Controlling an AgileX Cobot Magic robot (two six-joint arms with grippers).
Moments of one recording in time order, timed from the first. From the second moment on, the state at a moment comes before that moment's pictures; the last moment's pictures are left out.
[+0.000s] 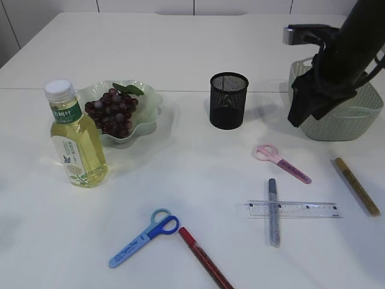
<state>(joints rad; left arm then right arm) -0.41 0.94 -1.02 0.02 1.16 -0.11 0.08 1.97 -1.68 0.26 1.23 -0.50</state>
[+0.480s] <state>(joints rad) -0.41 0.94 -1.02 0.03 1.20 -0.10 0.09 2.04 -1.68 0.18 1.22 -0.60</state>
